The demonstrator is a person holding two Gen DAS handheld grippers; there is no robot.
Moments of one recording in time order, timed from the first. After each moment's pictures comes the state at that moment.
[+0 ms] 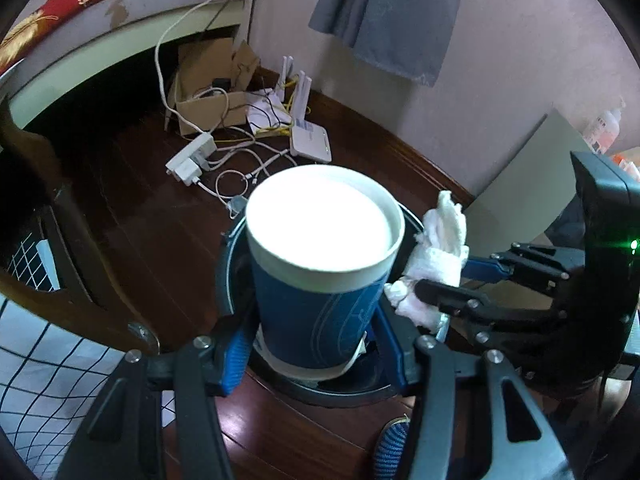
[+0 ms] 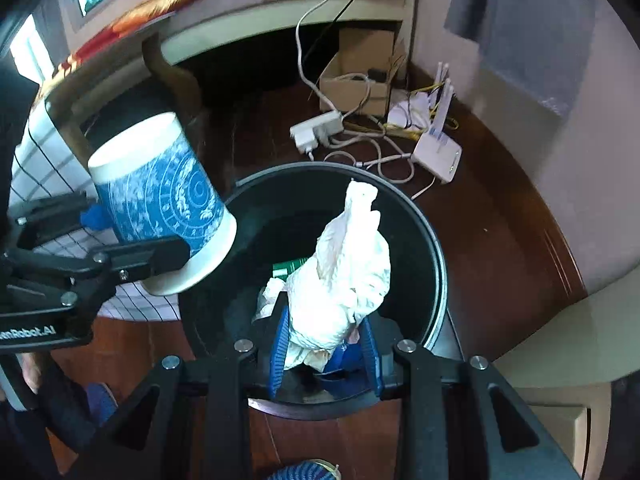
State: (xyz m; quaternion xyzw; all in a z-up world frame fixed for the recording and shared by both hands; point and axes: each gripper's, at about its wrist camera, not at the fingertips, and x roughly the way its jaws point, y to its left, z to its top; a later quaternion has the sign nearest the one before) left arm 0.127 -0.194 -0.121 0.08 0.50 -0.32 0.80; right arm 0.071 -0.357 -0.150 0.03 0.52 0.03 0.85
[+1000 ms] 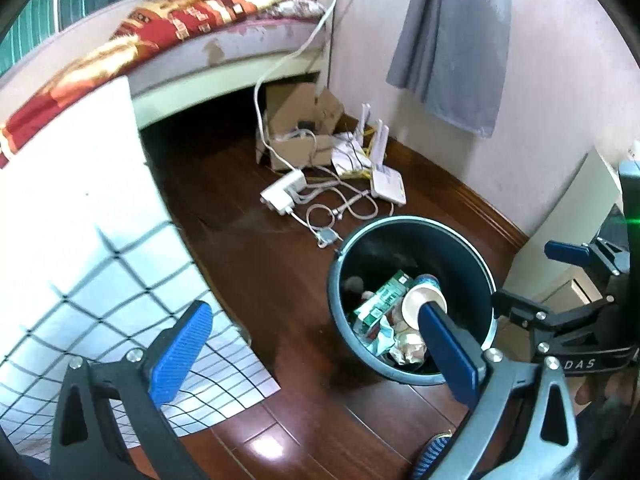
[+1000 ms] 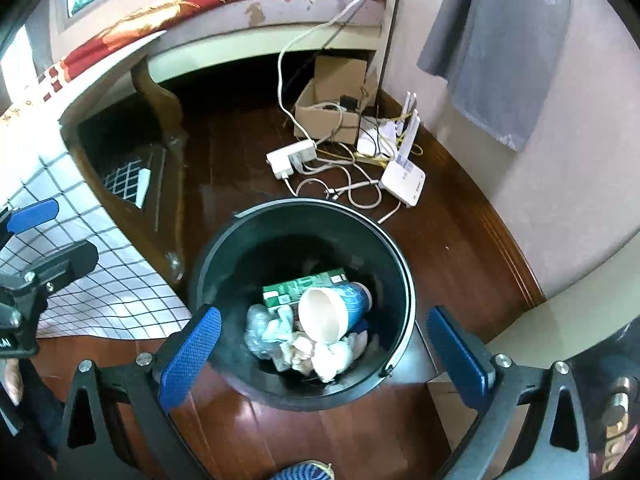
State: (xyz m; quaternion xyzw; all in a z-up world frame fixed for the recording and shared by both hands) left arm 0.092 -0.115 -0.060 0.08 0.42 -0.20 0.88; right arm 0.052 -0.327 -0.089 0.00 0.48 -0.03 0.87
